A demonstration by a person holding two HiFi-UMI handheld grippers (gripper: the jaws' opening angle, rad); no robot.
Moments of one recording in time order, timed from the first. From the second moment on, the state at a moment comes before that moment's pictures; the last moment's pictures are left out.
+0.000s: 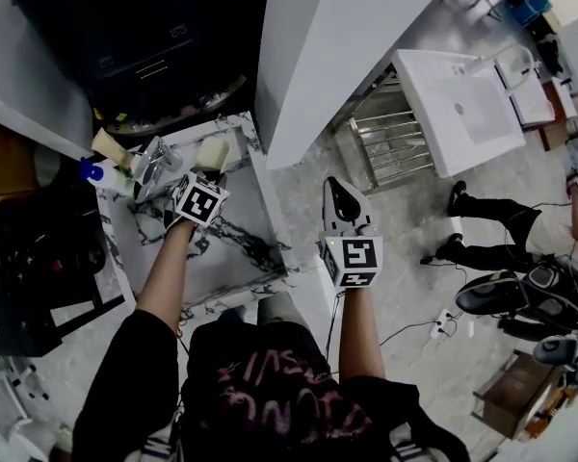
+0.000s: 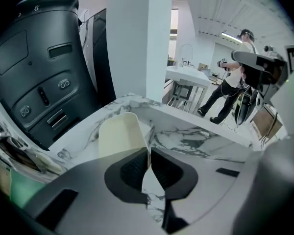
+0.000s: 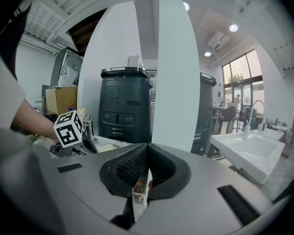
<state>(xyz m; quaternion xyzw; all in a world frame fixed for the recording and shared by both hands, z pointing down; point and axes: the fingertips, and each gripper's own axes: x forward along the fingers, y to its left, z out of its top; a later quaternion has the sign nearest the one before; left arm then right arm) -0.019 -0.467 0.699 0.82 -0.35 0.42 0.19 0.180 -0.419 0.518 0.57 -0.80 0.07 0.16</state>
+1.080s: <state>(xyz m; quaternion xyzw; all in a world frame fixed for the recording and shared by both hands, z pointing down) -0.028 -0.463 0.638 0.84 -0.40 0.34 0.16 0.166 -0.411 0.502 0.58 -0.80 0.07 0.14</state>
